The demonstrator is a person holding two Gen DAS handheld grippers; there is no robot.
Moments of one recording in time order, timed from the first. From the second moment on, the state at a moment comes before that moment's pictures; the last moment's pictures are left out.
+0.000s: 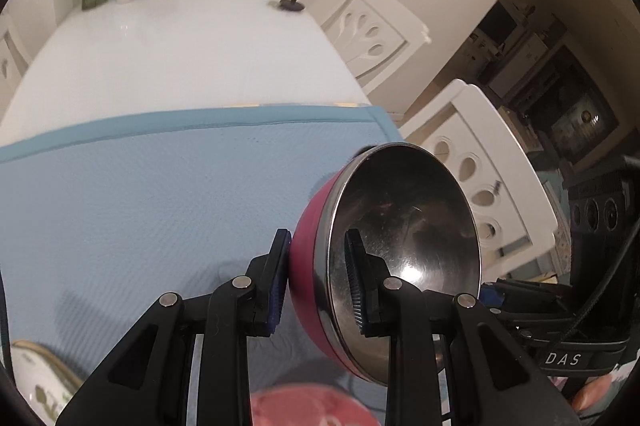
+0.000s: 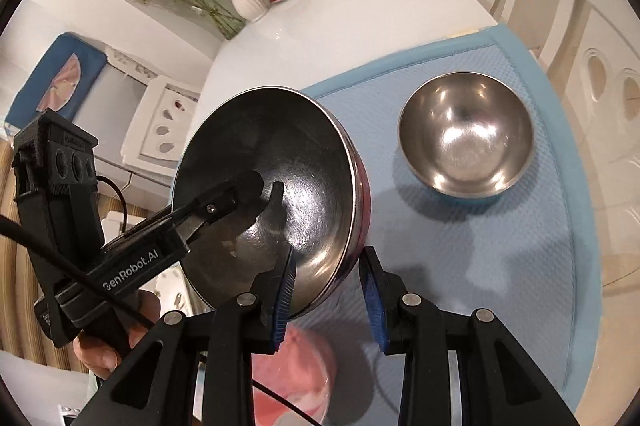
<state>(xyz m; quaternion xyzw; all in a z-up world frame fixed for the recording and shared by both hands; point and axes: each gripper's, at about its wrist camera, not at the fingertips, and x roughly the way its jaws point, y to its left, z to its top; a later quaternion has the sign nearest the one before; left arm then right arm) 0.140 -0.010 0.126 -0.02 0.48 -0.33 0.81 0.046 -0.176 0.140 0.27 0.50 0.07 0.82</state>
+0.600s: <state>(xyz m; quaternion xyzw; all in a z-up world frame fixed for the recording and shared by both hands) 0.022 0.023 0.109 0.06 0.50 -0.27 0.82 -0.057 -0.121 0.117 0.26 0.58 0.10 0.77</state>
